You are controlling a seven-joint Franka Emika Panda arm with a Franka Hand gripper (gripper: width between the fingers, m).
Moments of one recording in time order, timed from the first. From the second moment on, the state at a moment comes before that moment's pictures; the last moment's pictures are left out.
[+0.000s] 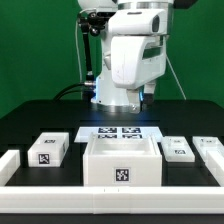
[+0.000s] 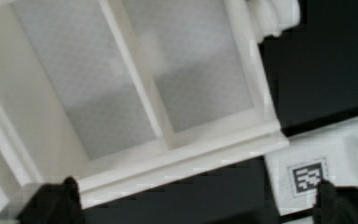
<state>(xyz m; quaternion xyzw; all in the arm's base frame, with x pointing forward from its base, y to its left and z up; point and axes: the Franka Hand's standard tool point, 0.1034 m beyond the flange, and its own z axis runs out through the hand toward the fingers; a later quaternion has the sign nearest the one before) 0.525 0.036 0.113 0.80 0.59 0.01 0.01</state>
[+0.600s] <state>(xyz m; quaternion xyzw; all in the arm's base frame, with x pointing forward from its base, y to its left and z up) 0.515 0.031 0.100 0.68 0.73 0.02 0.03</state>
